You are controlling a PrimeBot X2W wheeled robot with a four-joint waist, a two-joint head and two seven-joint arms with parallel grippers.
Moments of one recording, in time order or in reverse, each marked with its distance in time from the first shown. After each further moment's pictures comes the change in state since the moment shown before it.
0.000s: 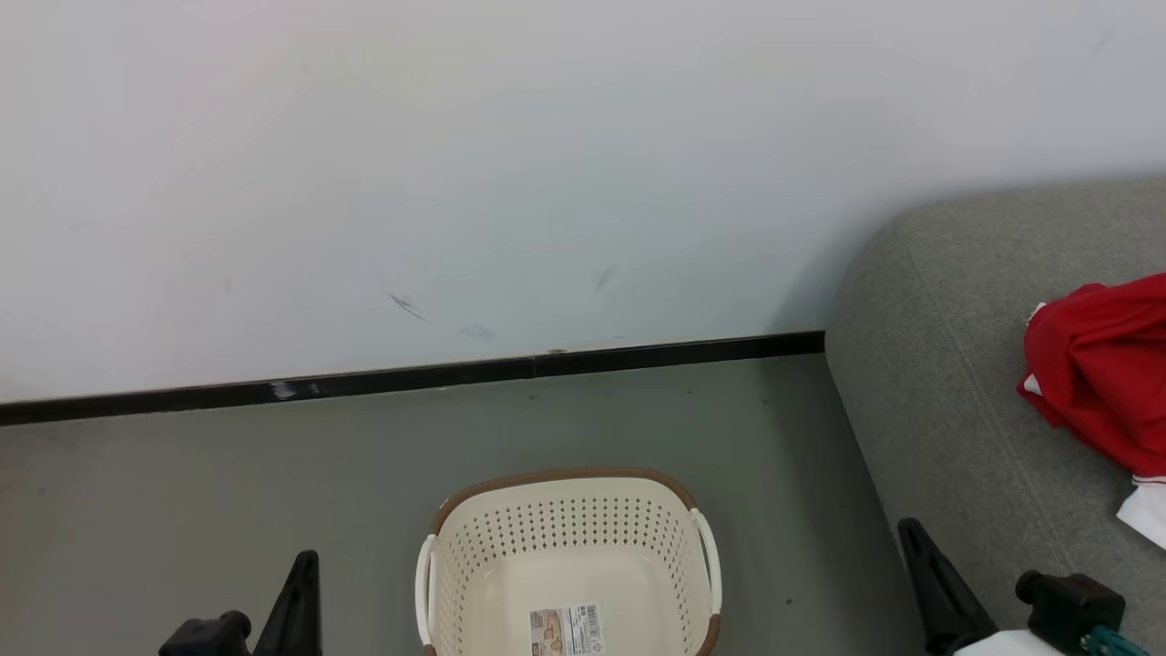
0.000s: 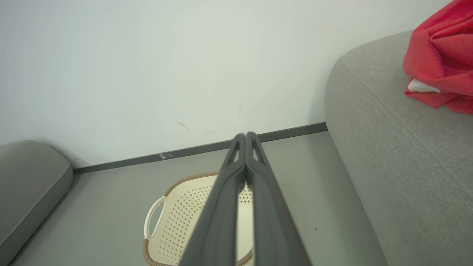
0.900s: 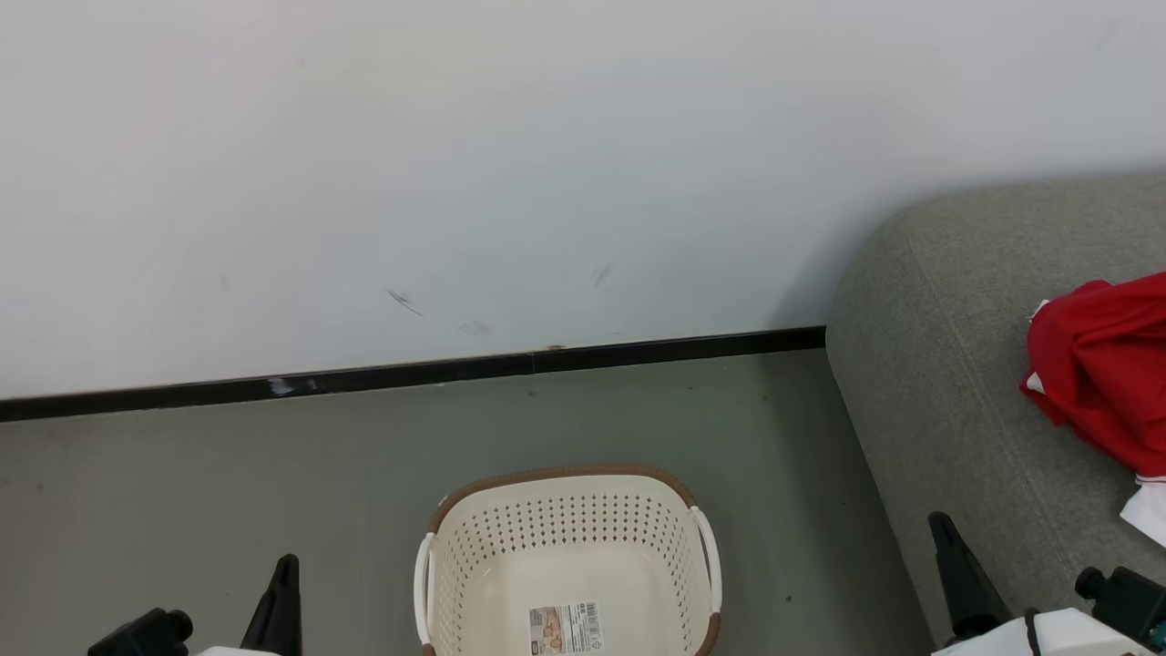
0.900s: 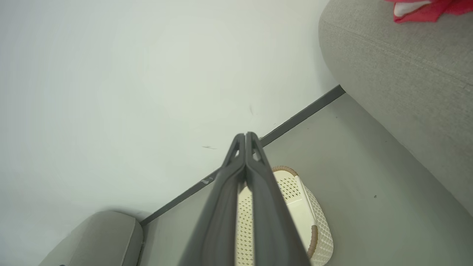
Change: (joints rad) left arm -0.002 -0.033 0.099 0.002 -0.369 -0.092 0.103; right arm -0.022 -0.012 -0.028 0.013 0.488 0.000 0.094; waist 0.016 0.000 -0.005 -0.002
